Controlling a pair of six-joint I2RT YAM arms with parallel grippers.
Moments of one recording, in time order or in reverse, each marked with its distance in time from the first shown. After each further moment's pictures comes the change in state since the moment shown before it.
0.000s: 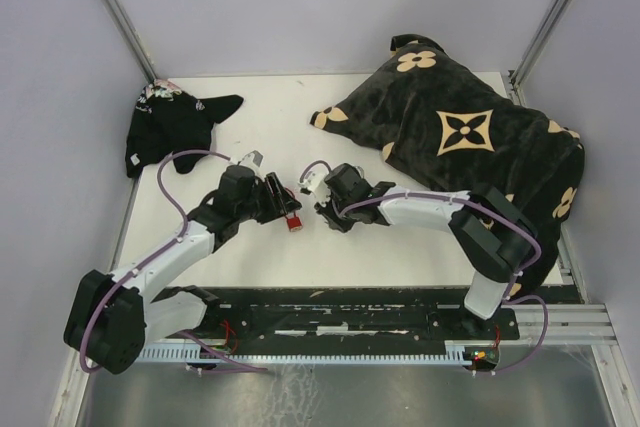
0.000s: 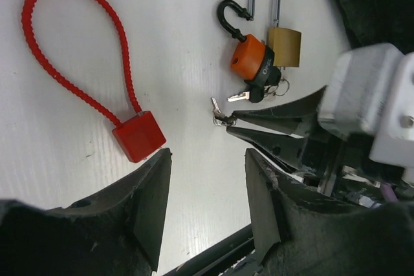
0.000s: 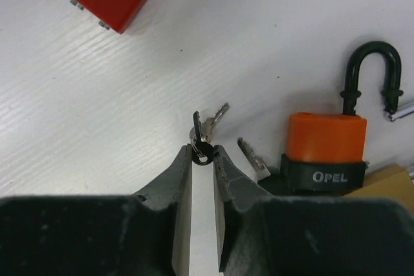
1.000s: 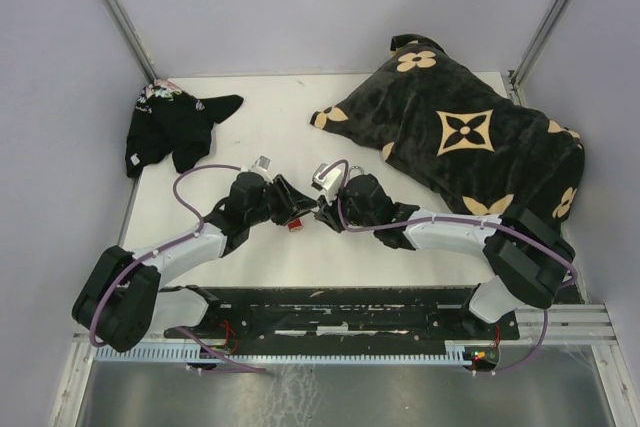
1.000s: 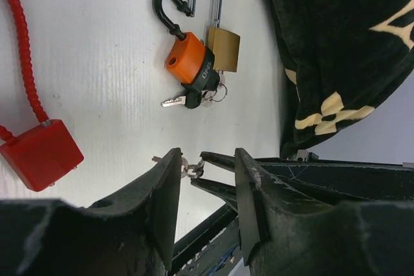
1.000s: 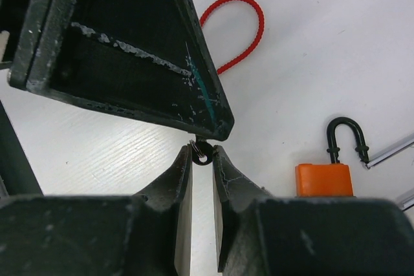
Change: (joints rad) left arm -0.066 0.109 -0.100 0.358 0.066 -0.320; right arm 0.044 -0.259 -0.296 0.519 -0.019 0.146
